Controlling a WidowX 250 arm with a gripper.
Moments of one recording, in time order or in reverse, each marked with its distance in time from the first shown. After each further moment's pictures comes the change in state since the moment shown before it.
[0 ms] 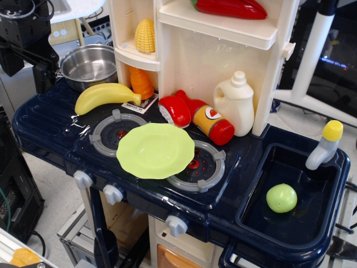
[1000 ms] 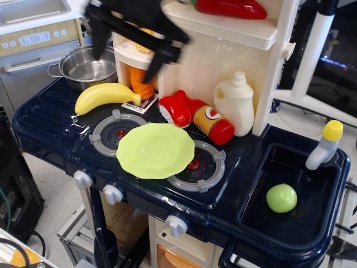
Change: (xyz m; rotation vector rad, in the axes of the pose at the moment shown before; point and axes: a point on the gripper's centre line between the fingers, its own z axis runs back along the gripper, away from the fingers) arm 0.009 -0.149 0.103 0.157 0.073 0.316
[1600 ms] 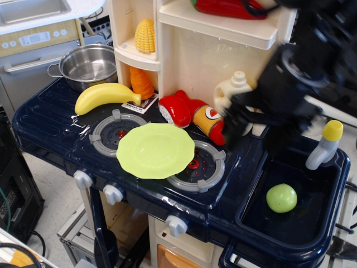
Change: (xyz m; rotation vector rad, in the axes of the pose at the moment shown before) arm -0.027 -0.153 -0.011 -0.091 0.050 0.311
